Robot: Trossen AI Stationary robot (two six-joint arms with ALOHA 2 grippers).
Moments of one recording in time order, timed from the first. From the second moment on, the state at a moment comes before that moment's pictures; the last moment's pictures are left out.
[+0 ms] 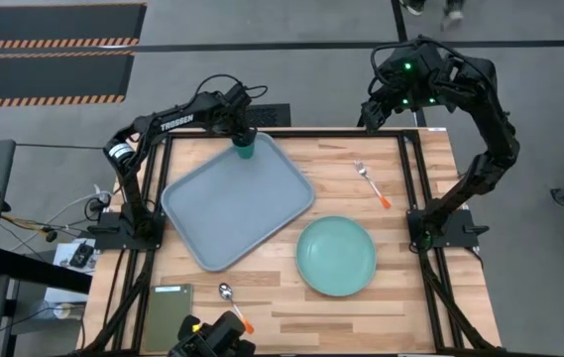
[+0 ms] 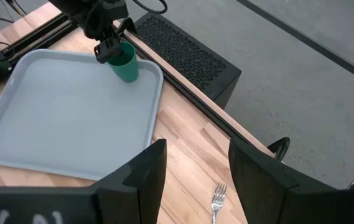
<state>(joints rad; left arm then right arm) 0.78 1.87 1.50 -0.87 -0.12 -0.39 -0.52 1.57 2.35 -1.57 0.16 0.21</state>
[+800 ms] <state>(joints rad) 0.78 1.87 1.50 -0.96 -0.11 -0.33 -0.52 1.57 2.35 -1.57 0.16 0.21</state>
